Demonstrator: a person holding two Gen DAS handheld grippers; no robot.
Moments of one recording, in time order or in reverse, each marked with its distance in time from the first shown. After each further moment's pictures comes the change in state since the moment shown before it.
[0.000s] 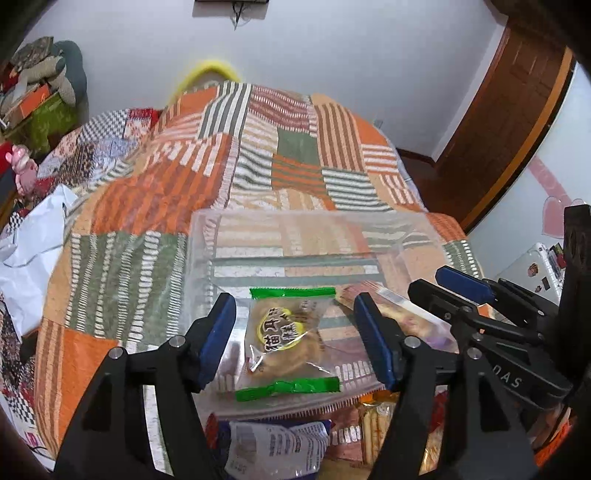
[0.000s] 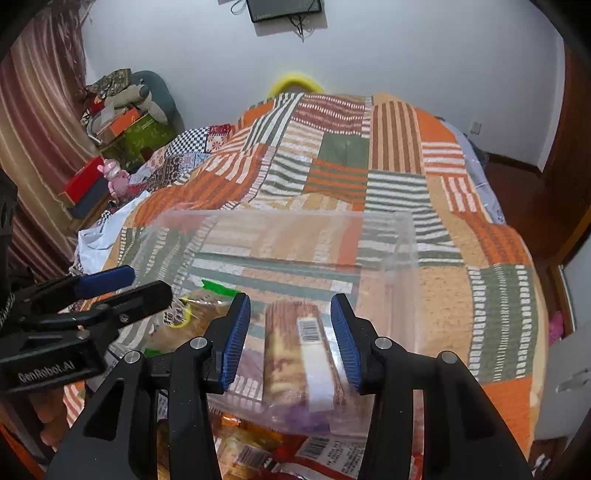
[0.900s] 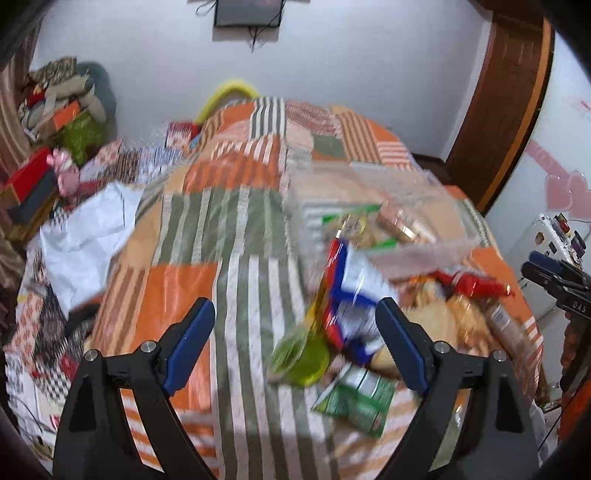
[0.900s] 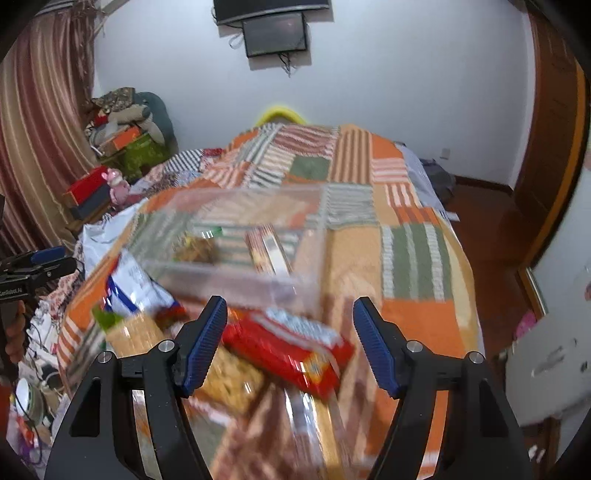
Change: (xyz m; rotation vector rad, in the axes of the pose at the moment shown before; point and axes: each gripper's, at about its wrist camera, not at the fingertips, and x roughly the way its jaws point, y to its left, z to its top) left arm -0.097 0.064 -0.110 0.042 -0.054 0.087; right arm -0.094 -0.027 -0.096 0.006 -0.094 -0.096
